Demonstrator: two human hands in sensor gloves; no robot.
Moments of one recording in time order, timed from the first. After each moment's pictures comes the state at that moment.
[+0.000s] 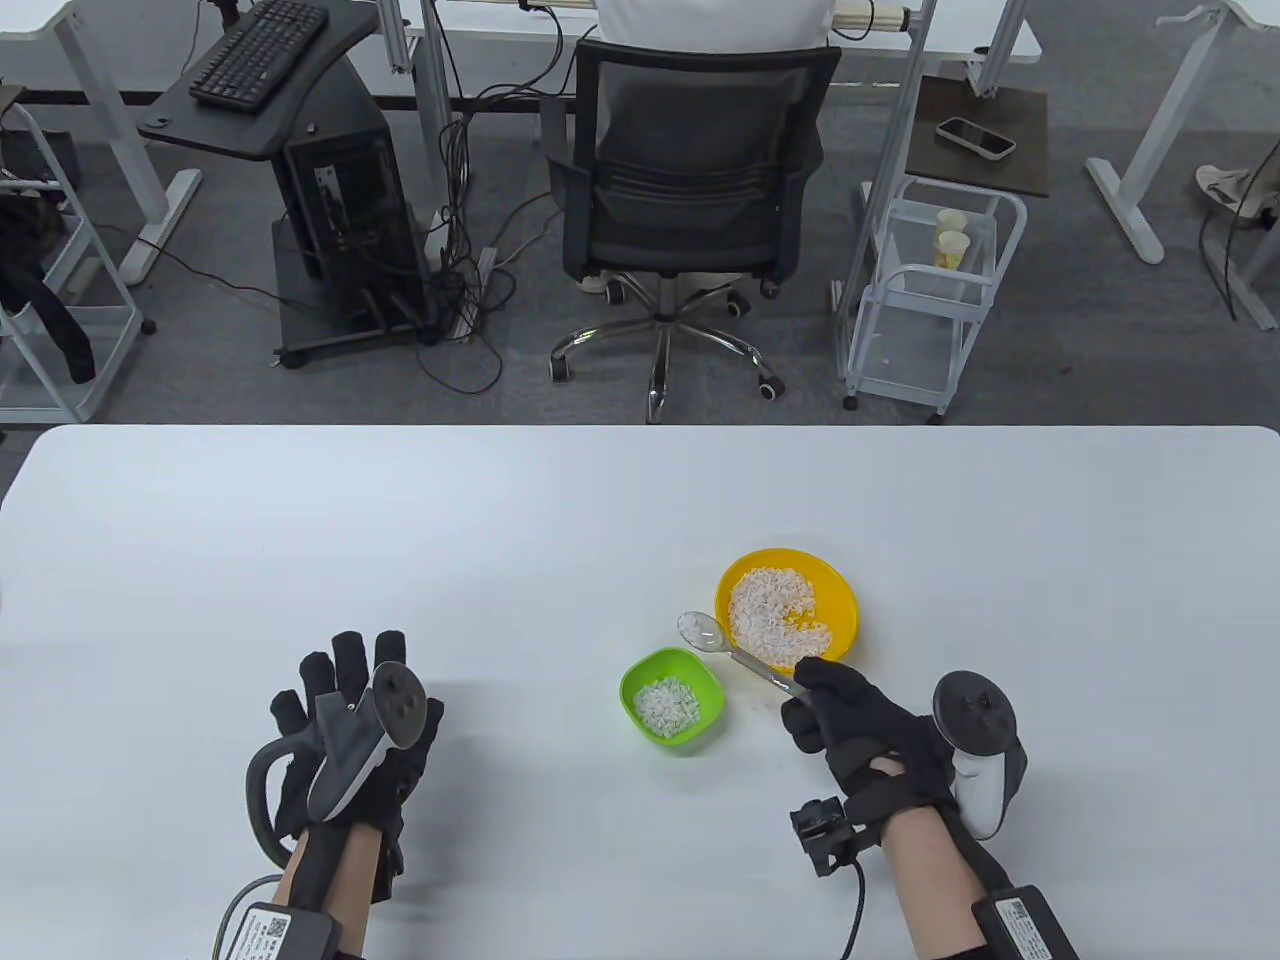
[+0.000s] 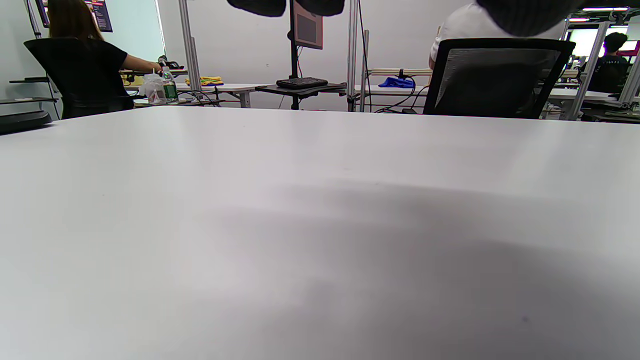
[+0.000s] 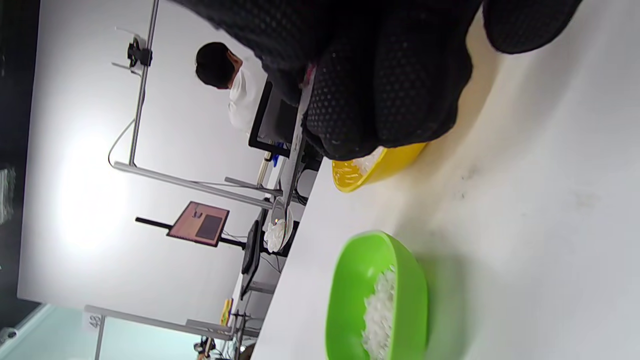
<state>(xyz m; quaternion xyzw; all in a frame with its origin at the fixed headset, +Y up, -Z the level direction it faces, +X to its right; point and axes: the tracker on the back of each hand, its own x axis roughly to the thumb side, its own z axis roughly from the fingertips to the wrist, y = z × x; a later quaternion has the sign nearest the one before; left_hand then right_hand) -0.248 -0.724 -0.314 -0.06 0.17 0.00 0.98 0.217 -0.736 -0.331 -0.06 0.06 0.80 0.59</state>
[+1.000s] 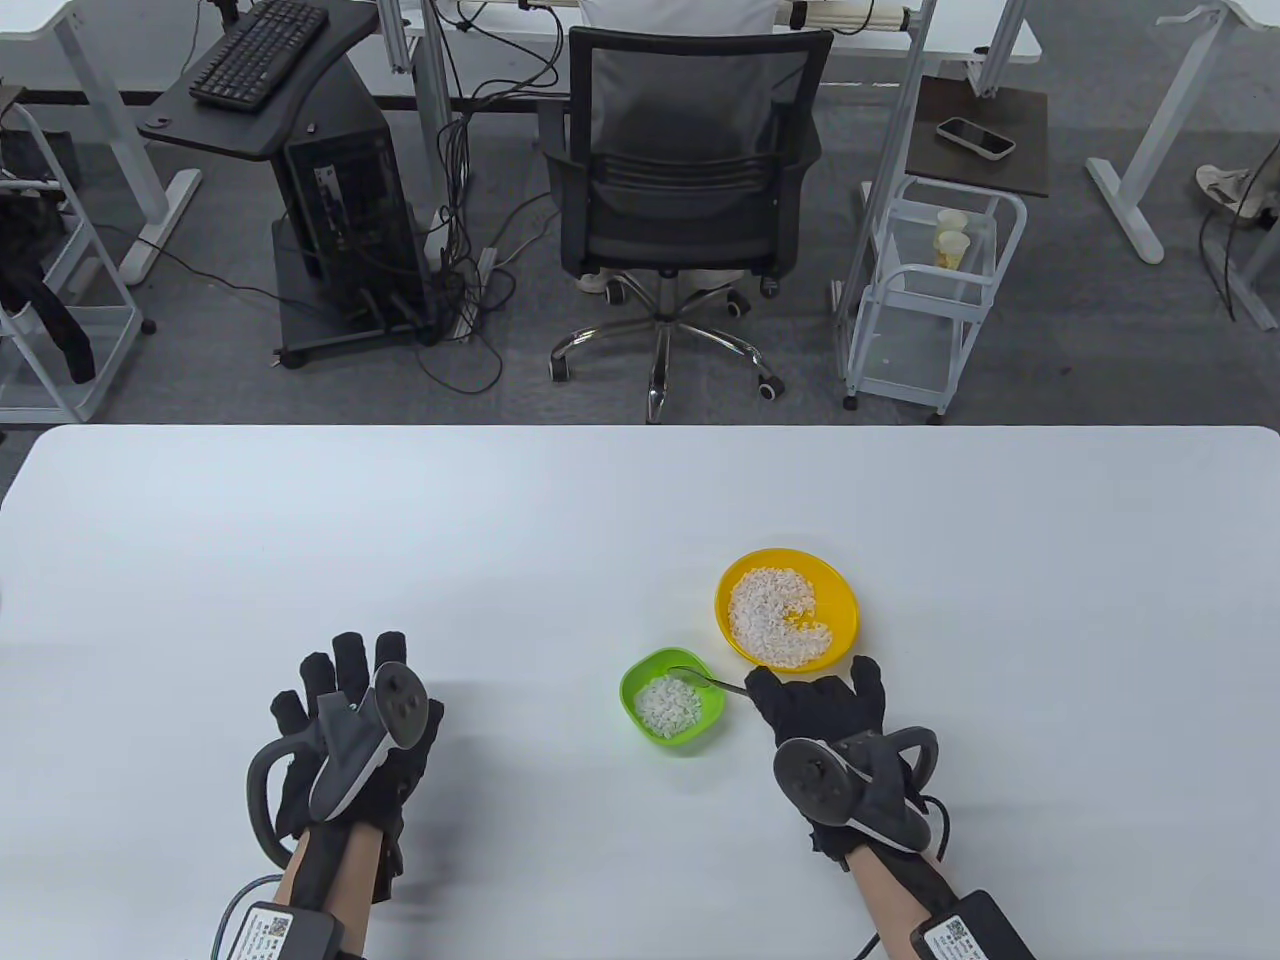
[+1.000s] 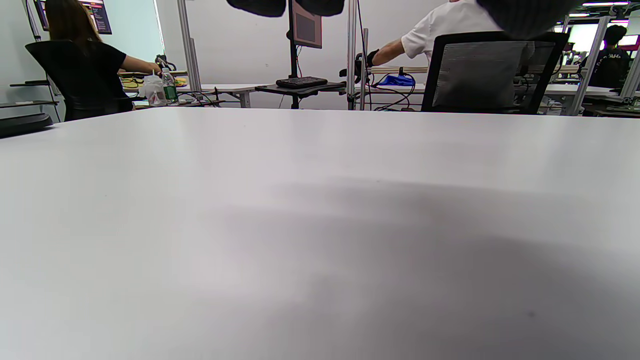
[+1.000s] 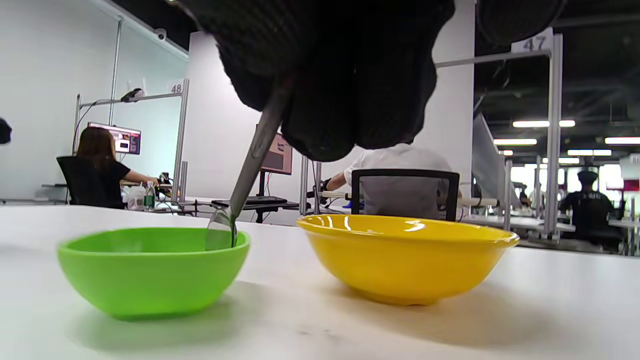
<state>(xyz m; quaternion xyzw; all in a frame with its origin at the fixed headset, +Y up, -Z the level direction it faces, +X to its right) -0.248 -0.725 -0.314 -0.06 0.17 0.00 0.98 0.153 -0.712 -0.309 0.18 -0.18 0.97 0.03</state>
